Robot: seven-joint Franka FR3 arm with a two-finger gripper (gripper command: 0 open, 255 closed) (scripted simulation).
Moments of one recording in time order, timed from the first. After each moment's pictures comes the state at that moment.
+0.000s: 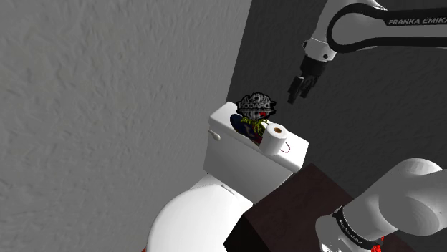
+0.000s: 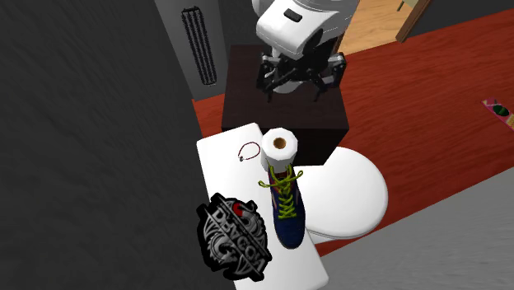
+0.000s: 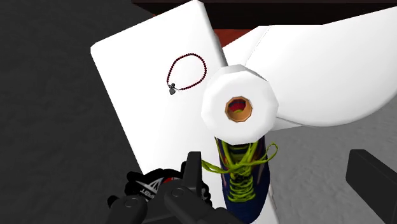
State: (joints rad) arm 0.02 -0.45 -0.07 -2.34 -0.07 1.85 -0.09
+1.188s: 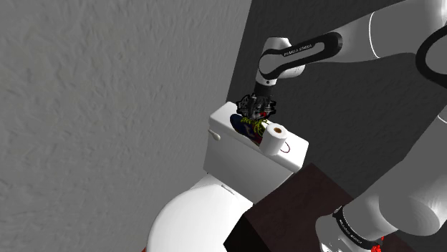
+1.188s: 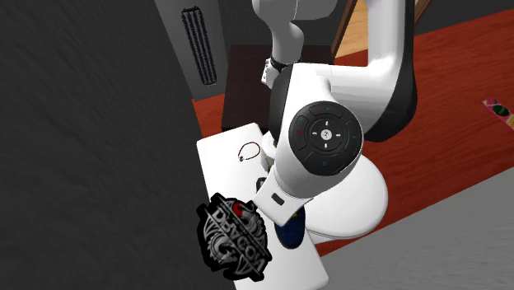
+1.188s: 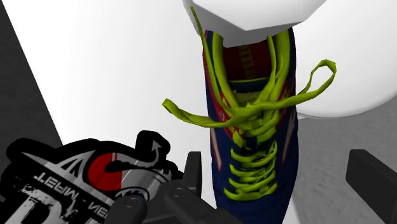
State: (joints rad) arm 0.03 0.20 -0.09 -2.06 0.05 2.12 -0.18
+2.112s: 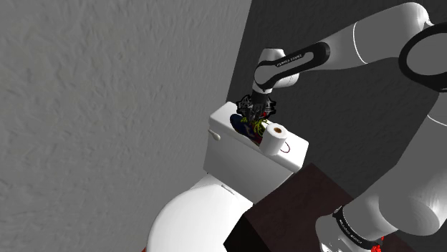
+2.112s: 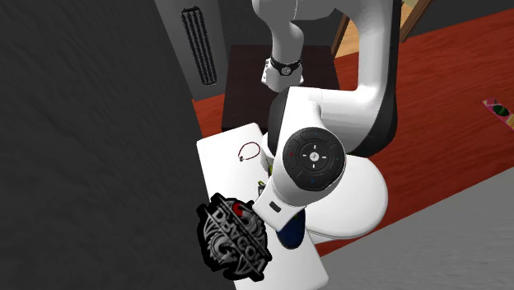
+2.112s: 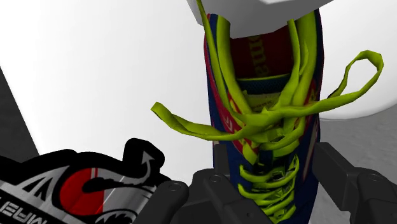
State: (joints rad) arm 0.02 0.28 -0.09 -2.08 0.07 2.21 -0.19
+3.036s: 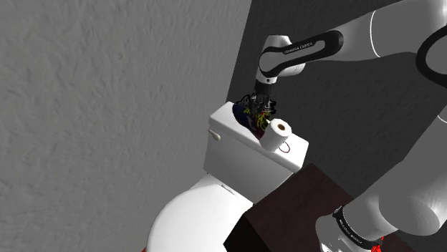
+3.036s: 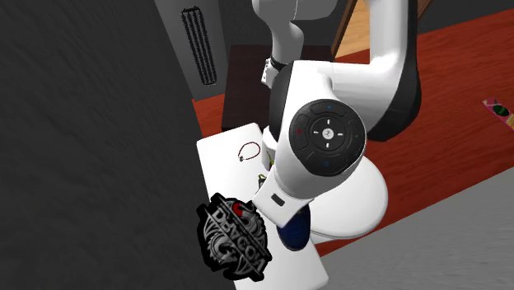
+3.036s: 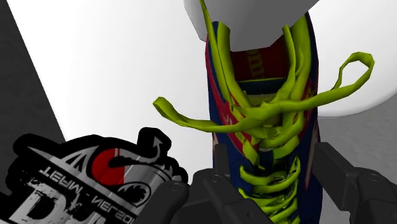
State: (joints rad) arm 0.03 0.20 -0.09 -2.05 0.05 2.10 -0.18
